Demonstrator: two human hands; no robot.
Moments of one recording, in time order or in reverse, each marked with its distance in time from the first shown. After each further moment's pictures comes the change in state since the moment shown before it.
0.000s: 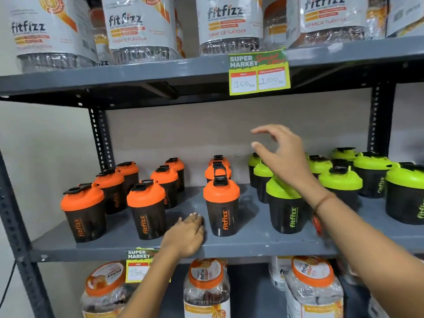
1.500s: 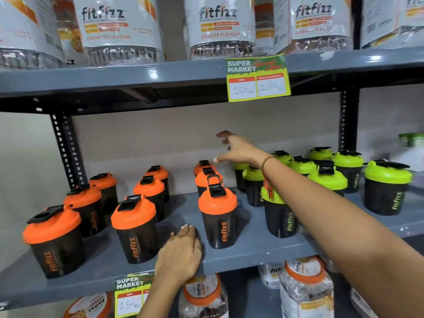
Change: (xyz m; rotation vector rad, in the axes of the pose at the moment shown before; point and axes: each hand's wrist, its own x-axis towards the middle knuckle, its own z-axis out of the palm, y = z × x) left_hand -0.013 0.003 -0.003 -0.070 0.197 -0.022; right_hand 0.080 0.031 0.085 -0.158 -0.573 0.370
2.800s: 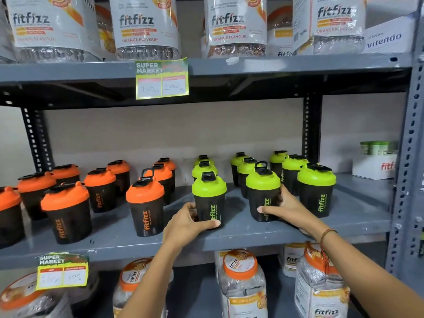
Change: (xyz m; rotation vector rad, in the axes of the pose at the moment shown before) left_hand 0.026 0.179 0.047 -0.660 0.013 -0.232; right_hand -0.193 0.270 -0.060 0.527 0.022 0.183
